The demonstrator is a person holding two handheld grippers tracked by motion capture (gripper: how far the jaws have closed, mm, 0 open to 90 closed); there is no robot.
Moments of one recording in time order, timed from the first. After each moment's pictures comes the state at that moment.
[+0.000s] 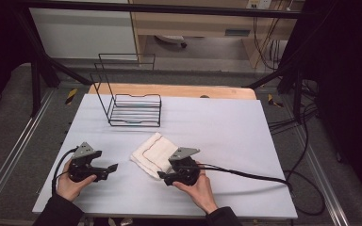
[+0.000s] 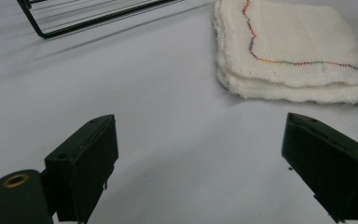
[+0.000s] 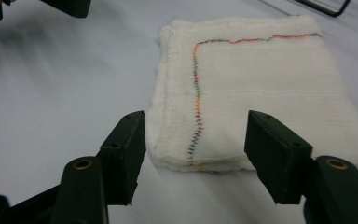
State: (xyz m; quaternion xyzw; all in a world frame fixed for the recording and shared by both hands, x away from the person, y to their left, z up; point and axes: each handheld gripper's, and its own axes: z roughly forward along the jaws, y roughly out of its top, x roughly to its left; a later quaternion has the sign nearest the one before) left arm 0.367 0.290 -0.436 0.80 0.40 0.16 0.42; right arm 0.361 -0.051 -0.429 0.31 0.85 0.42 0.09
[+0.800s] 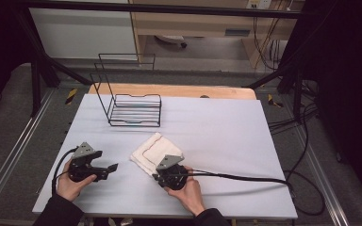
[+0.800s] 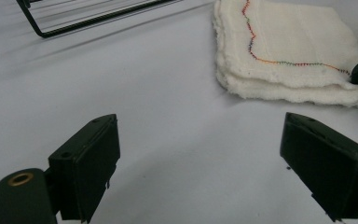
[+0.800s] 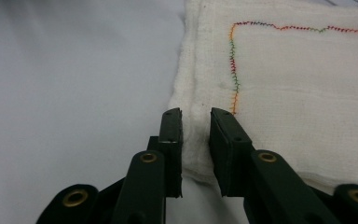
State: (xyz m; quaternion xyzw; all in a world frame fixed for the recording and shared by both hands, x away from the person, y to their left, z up) left arm 0.367 0.290 -0.436 0.80 0.41 0.16 0.42; right arm 0.354 -0.022 -0.452 0.26 0.88 0.39 0.12
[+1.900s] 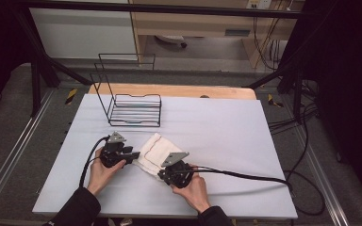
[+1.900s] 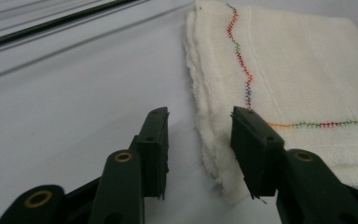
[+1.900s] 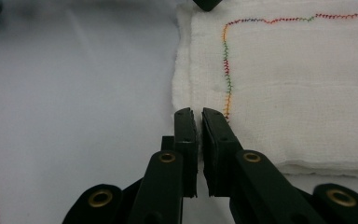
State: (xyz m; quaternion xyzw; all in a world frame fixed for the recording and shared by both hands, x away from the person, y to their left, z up) left arm 0.417 0.215 -0.445 0.82 0.42 0.11 0.38; right arm 0.356 -0.037 -0.438 0.26 0.88 0.38 0.08
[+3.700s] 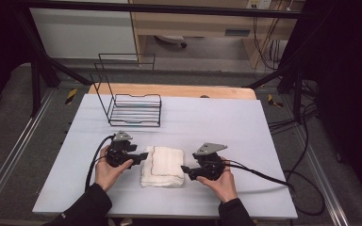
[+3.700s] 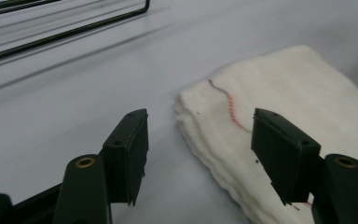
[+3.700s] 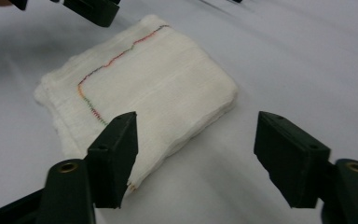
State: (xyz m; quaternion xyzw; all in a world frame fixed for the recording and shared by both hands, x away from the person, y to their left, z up) left arm 0.417 0.189 -0.430 0.81 0.43 0.11 0.38; right arm 0.372 -0.124 -0.423 0.34 0.83 0.42 0.12
